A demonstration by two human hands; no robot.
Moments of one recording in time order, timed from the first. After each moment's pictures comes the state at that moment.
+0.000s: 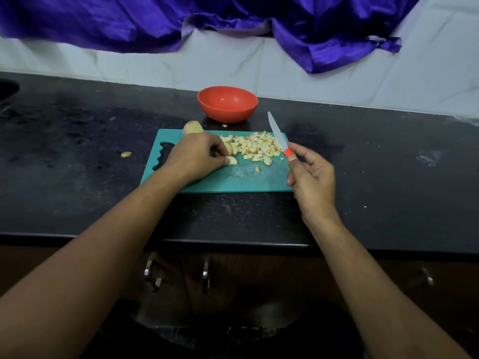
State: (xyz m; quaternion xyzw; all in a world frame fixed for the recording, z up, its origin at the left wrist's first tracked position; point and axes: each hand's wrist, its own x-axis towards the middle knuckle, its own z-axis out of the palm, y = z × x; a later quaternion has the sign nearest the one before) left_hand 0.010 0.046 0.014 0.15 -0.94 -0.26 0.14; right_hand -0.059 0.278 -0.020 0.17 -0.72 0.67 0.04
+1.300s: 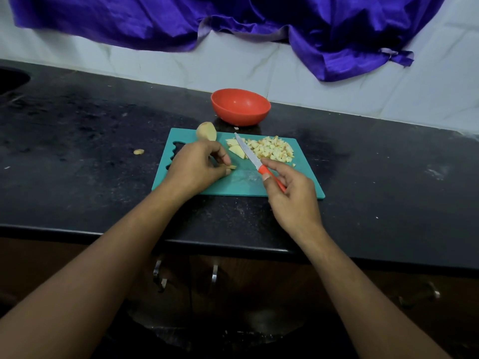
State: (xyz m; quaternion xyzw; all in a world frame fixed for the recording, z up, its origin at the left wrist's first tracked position) left_hand 0.046 0.042 0.002 0.15 -0.90 -0.35 0.19; right_hand -0.022 0.245 -0.021 0.30 -0.82 0.49 0.05
